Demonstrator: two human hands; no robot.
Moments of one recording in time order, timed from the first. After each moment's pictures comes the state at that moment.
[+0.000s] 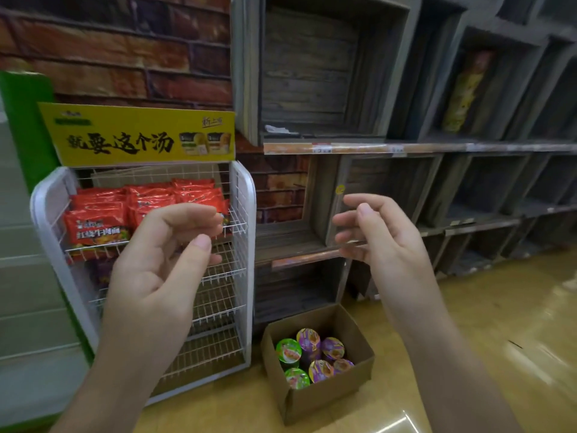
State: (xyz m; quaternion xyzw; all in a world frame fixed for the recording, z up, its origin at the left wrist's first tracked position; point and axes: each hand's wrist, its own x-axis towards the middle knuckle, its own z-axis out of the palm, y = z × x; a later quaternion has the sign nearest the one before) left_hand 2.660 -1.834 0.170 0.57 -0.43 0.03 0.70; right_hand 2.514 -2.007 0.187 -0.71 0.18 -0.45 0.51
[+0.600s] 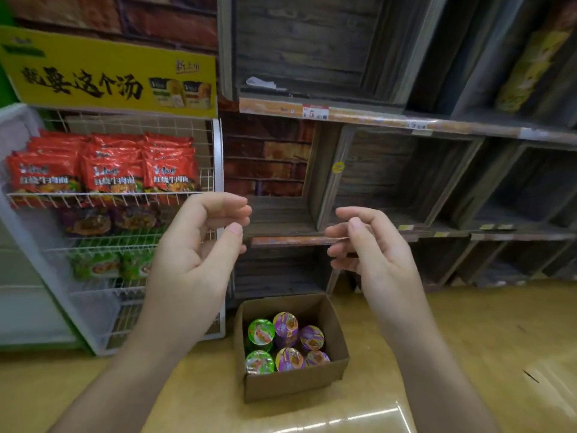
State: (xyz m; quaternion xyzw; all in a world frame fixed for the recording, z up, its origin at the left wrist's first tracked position) left_hand 2.568 -2.064 0.123 0.62 -0.35 0.02 0.70; right_hand 2.462 -2.229 0.124 -0.73 0.17 -0.36 0.55
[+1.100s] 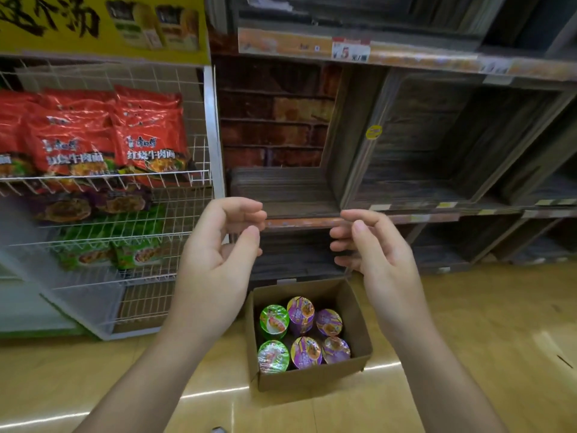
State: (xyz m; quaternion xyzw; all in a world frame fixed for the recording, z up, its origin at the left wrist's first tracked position) left_hand 2.706 -2.169 0.034 0.66 -0.29 -0.04 0.69; right_hand 2.603 -2.323 0.029 -0.71 0.22 -0.32 0.59
